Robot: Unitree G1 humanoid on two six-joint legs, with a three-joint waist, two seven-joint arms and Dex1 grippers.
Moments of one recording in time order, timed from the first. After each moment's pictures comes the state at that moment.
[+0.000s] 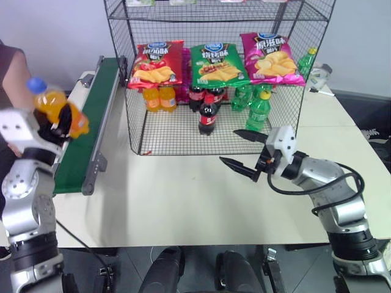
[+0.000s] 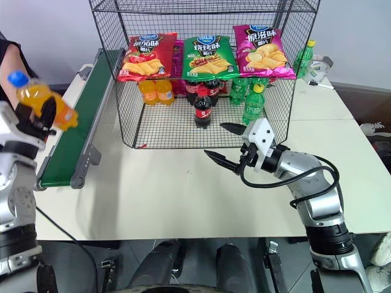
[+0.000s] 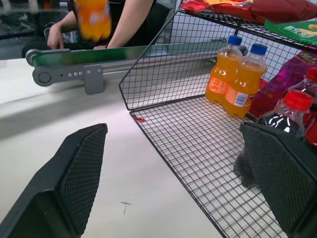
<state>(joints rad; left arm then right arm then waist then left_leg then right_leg) -0.30 0.53 0.48 -0.12 -0.47 0.19 -0.30 -0.30 -0.58 -0.02 -0.28 0.42 0.30 0.85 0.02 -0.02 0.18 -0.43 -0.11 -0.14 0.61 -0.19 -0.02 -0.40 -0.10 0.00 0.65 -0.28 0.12</state>
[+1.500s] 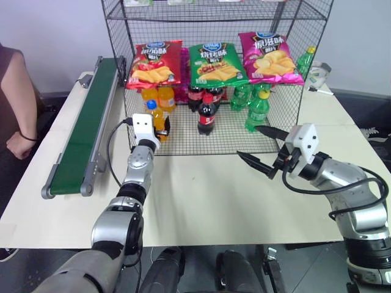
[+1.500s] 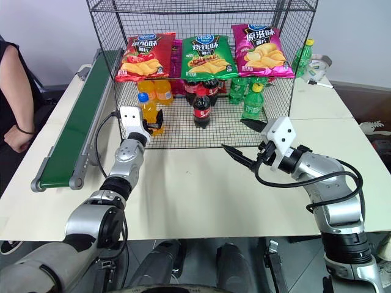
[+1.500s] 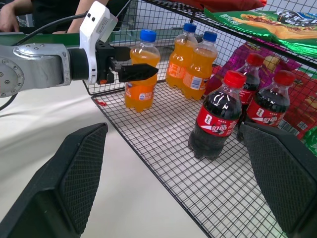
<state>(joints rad) -0.81 0.13 0.14 1.02 -0.12 -0.42 -0.13 -0.23 -0.63 -0.13 -0.31 0.42 0.30 0.81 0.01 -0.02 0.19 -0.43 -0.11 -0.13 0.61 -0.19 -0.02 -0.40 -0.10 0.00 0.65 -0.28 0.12</state>
